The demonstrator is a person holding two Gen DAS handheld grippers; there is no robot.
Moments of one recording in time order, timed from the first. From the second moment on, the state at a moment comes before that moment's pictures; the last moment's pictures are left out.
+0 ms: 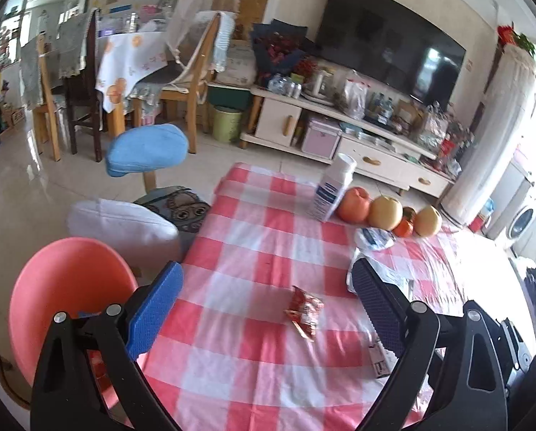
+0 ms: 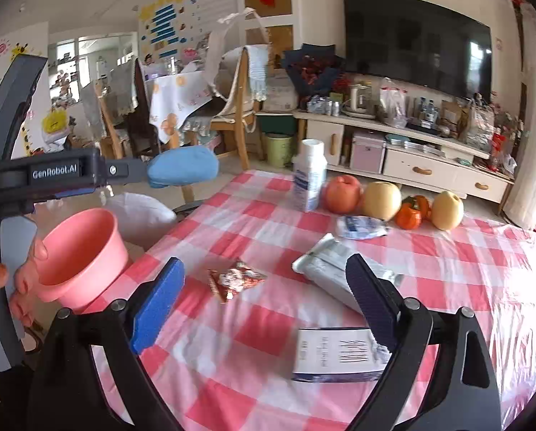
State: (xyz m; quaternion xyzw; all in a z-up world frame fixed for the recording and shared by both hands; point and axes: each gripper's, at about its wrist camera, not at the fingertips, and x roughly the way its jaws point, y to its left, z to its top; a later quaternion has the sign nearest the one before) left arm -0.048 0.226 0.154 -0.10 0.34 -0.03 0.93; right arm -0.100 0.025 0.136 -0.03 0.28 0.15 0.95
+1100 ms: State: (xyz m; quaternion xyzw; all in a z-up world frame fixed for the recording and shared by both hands) left arm -0.021 0.107 0.137 0.01 0.39 -0.08 0.92; right arm -0.080 -0.080 0.117 0.03 0.29 0.09 0.95
